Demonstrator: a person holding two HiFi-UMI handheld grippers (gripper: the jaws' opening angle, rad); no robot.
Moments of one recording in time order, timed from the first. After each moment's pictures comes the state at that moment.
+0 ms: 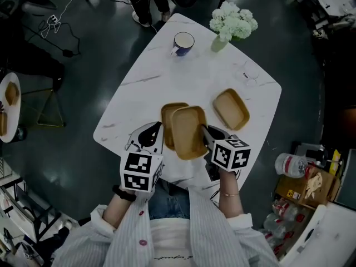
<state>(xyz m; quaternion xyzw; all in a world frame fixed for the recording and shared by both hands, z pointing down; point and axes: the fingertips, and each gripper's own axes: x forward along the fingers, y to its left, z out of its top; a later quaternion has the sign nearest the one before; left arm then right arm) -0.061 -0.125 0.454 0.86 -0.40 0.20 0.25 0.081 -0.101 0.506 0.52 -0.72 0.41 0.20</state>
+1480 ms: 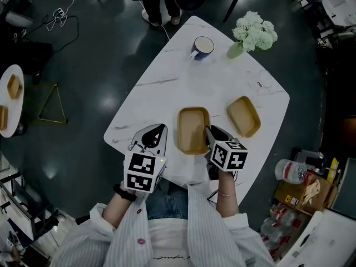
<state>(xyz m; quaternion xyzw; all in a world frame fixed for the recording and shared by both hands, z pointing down) -0.105 -0.135 0.473 0.86 -0.40 0.20 0.26 0.059 -0.118 0.538 0.57 -0.69 0.39 0.24</state>
